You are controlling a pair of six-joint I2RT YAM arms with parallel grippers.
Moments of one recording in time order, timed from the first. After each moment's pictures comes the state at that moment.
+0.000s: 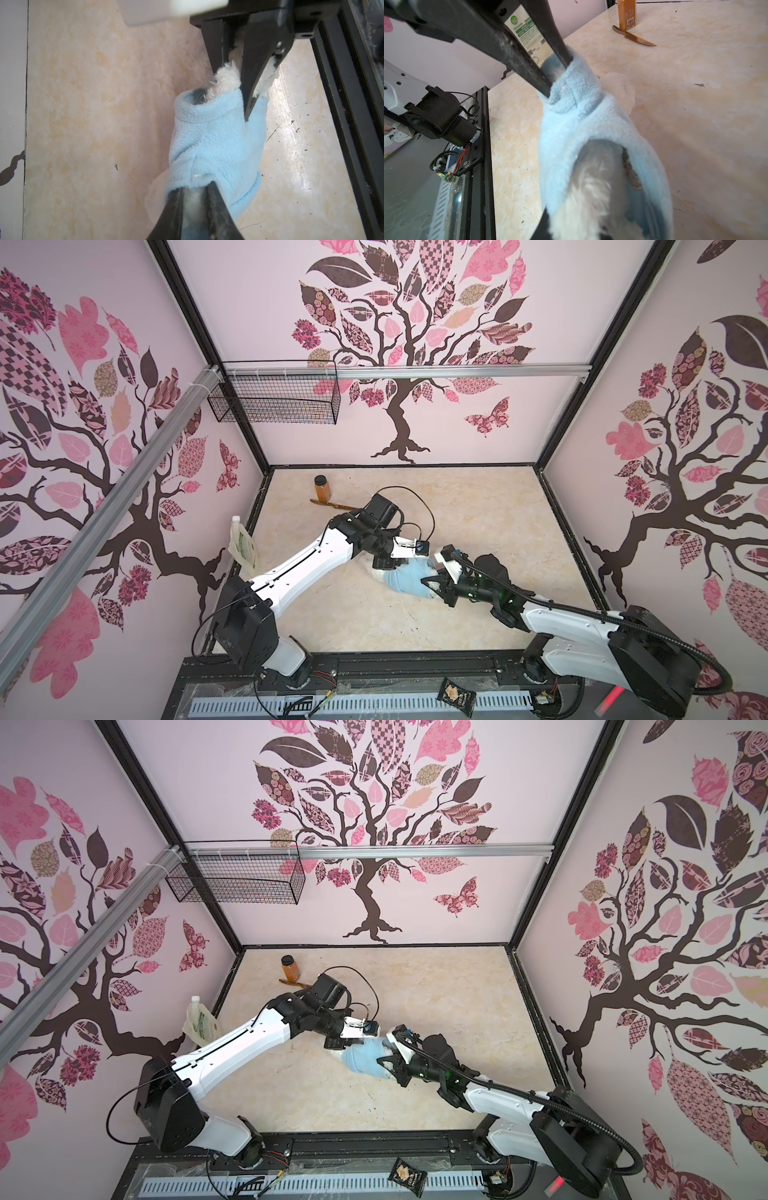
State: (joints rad) left arm -0.69 1.51 1.27 -0.82 0.36 1.05; right arm 0.71 1.16 0.30 0.51 -0.44 0.21
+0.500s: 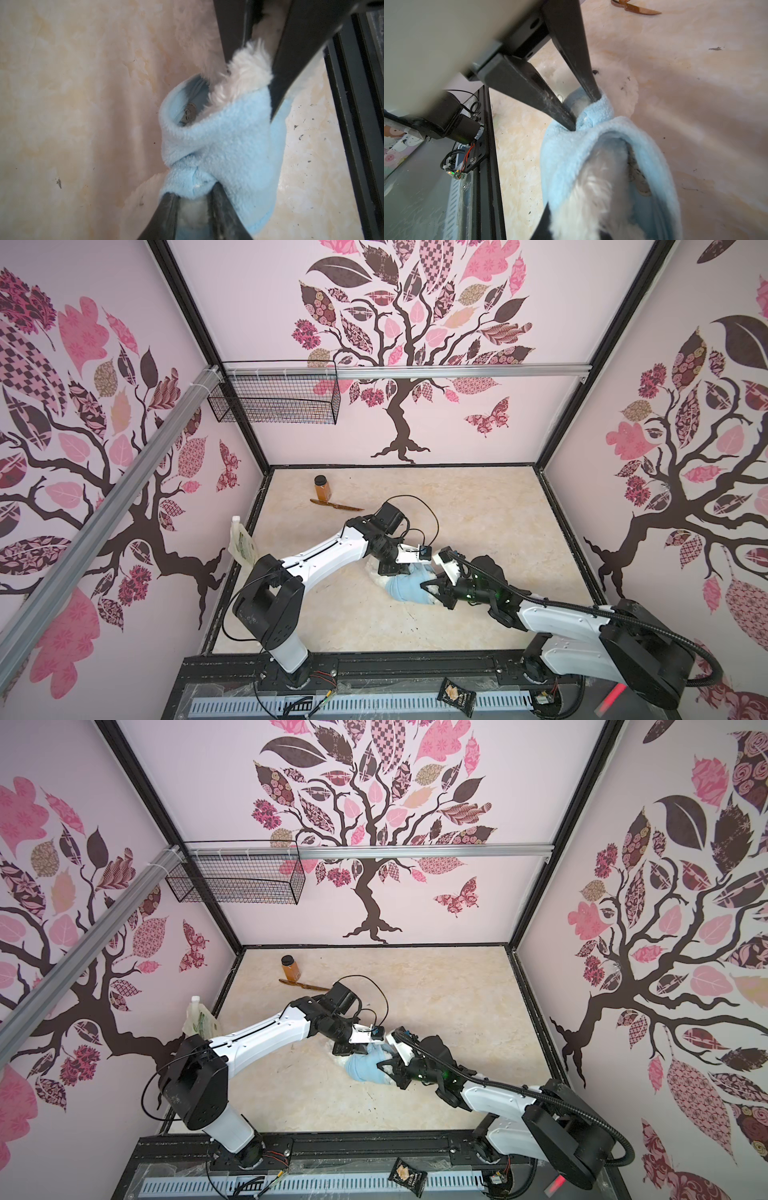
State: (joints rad) left arm -0.69 1.67 1.21 -0.75 0.42 0.98; right arm 0.72 1.21 0.29 0.51 -0.46 0.30
